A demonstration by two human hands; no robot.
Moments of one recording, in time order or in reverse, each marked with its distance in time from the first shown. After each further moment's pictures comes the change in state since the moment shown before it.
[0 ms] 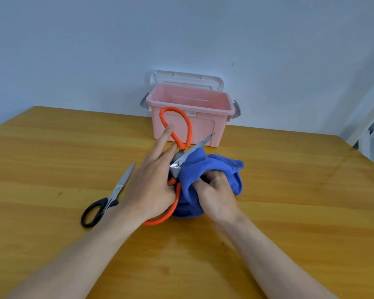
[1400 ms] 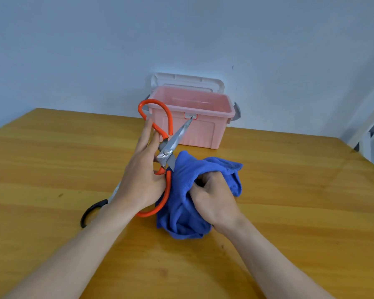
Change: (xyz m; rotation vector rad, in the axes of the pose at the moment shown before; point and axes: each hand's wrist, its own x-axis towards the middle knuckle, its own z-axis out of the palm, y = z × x) left_hand 0.009 -0.017 0.000 -0.307 0.162 -0.055; right_hand -0.003 -0.008 -0.004 -0.149 -0.069 -0.083
